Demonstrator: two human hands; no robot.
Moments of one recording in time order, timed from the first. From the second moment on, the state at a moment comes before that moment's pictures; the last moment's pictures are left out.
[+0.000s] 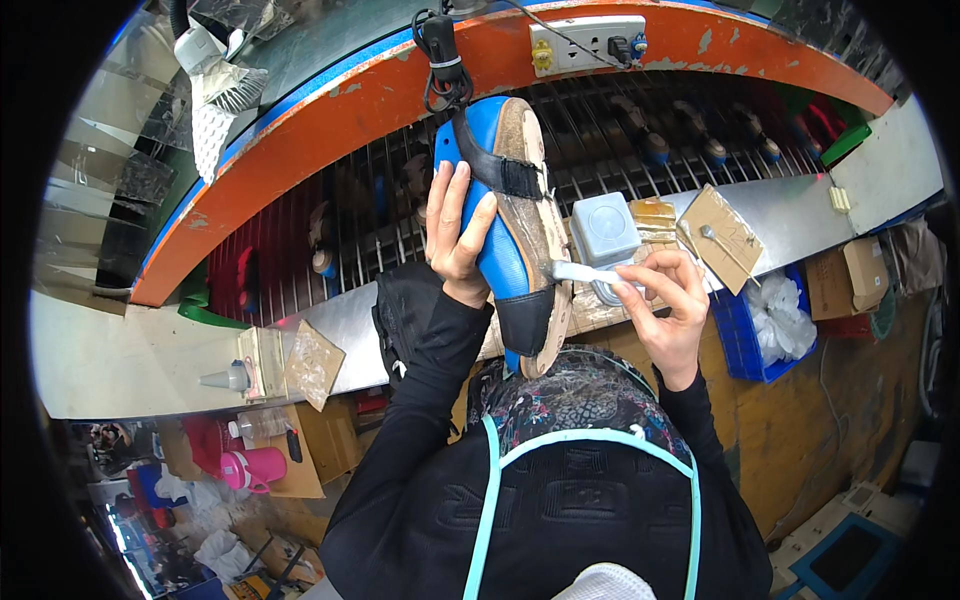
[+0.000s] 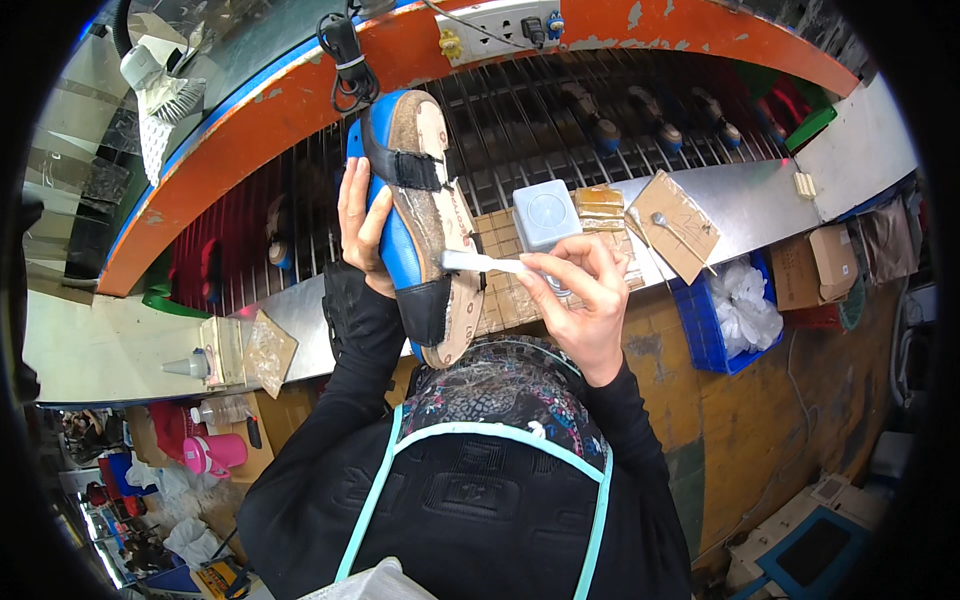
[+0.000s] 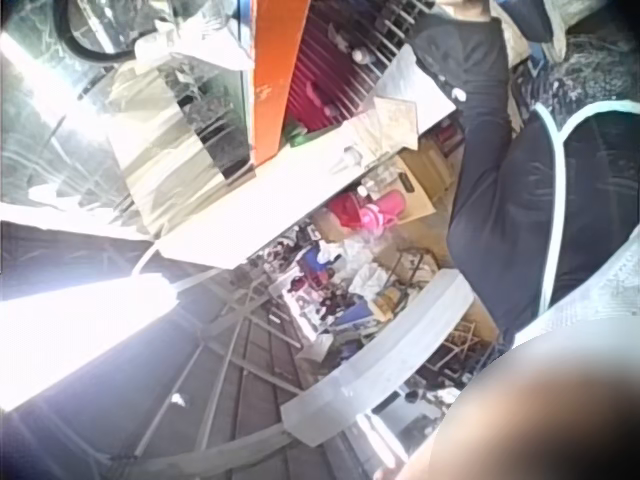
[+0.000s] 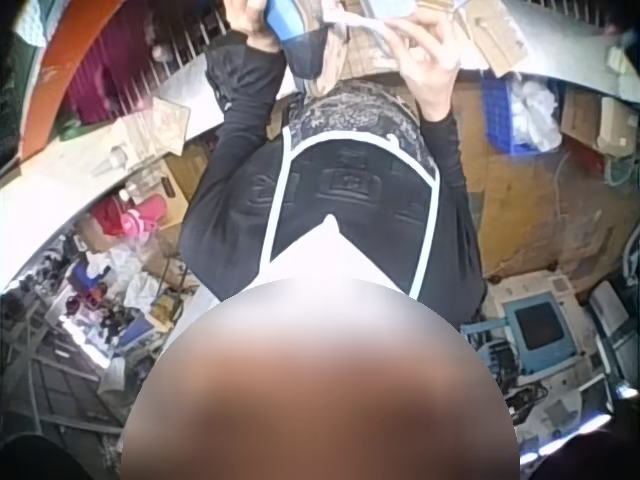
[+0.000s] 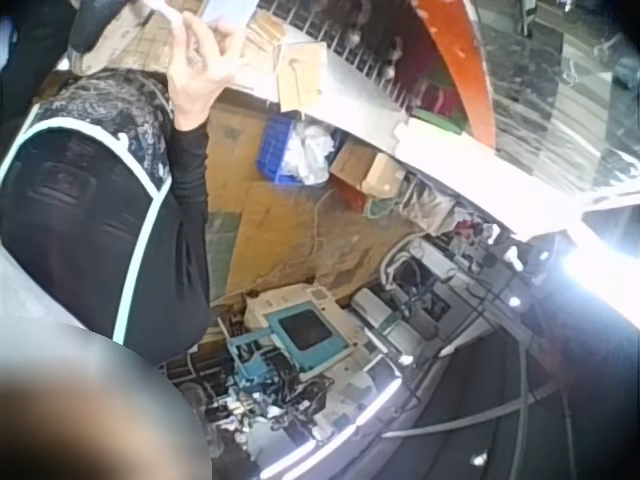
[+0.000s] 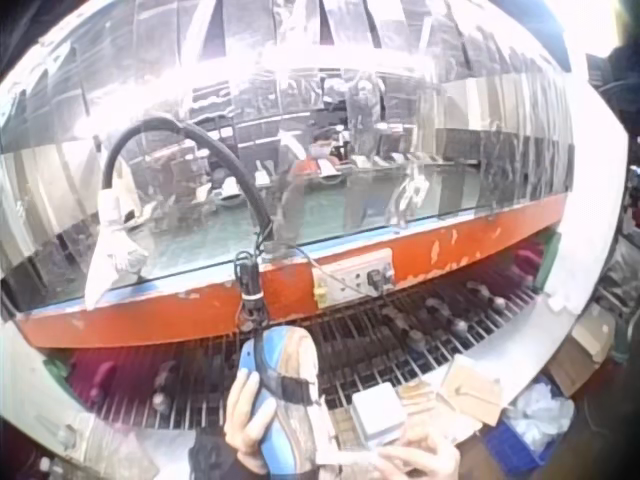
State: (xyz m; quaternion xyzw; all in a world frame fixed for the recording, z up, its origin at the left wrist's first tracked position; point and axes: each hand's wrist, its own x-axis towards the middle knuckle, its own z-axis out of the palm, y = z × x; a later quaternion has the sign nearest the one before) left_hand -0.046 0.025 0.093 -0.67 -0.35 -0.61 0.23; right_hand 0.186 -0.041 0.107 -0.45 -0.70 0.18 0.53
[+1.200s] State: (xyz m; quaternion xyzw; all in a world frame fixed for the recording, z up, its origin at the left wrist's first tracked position) left_hand -0.040 0.018 0.085 -0.70 -0.34 -0.60 0.19; right_hand 0.196 -0.038 0.105 -0.46 -0.70 0.21 0.51
